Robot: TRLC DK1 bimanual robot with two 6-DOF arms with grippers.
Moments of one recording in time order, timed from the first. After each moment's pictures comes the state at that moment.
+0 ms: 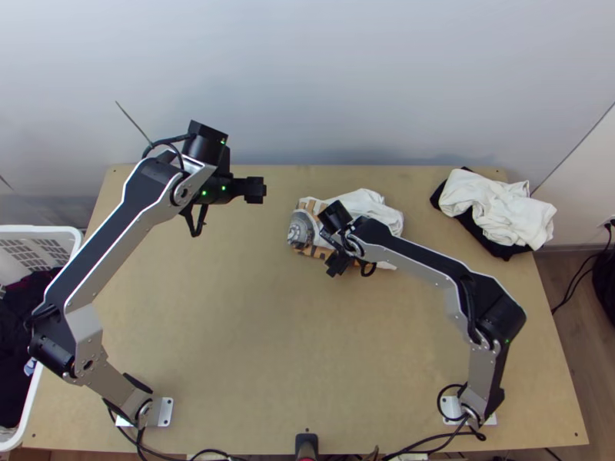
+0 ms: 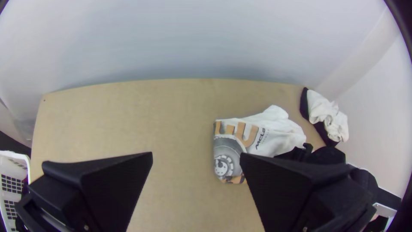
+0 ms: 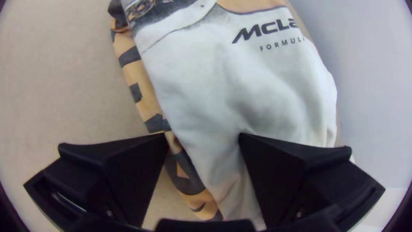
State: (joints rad) left arm -0.44 1.71 1.84 -0.94 -0.05 -0.36; right arm 0.70 1.98 1.44 -0.62 0.30 -0.30
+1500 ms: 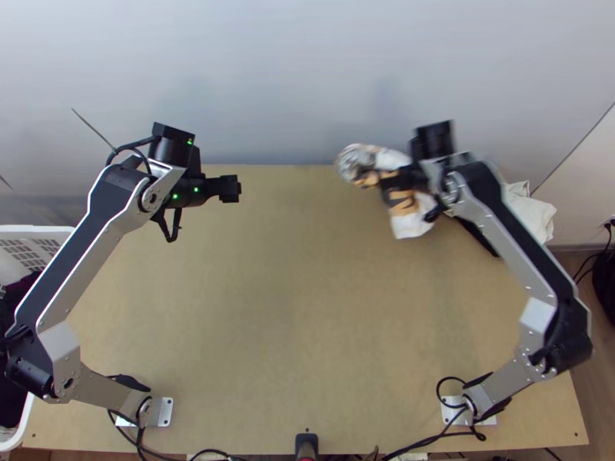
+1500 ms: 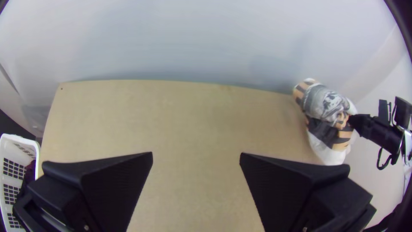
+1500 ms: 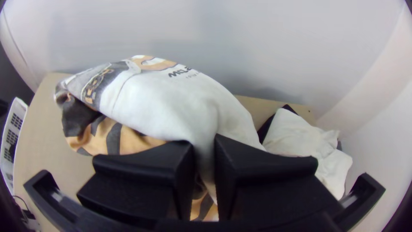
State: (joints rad) left arm -0.35 1.60 1.74 -0.94 -0.05 -0.37; right arm 0.35 1.70 1.71 -0.77 0.23 0.12
